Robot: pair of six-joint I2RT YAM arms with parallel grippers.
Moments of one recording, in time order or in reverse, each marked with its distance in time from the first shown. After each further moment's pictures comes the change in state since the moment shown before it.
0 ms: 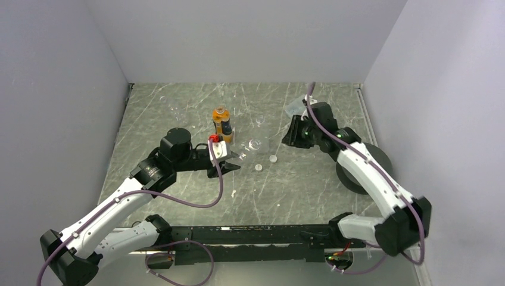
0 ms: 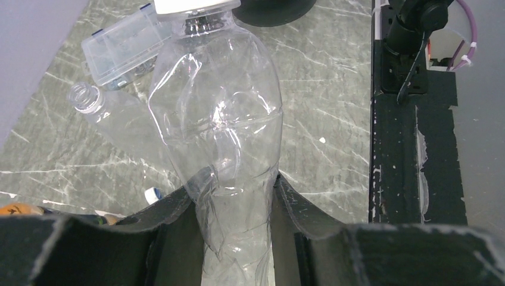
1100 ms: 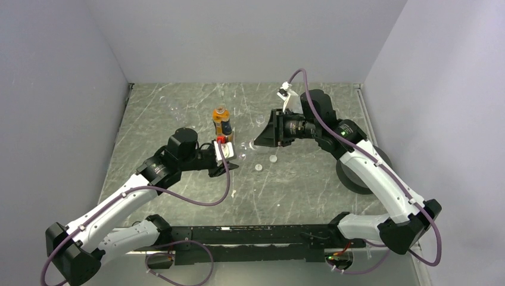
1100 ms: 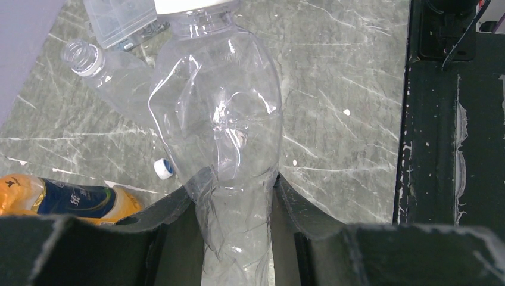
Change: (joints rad) left arm 0.000 0.050 -0.016 -0.036 -0.092 0.080; right arm 0.190 -0.047 0.283 -0.053 -0.436 0.034
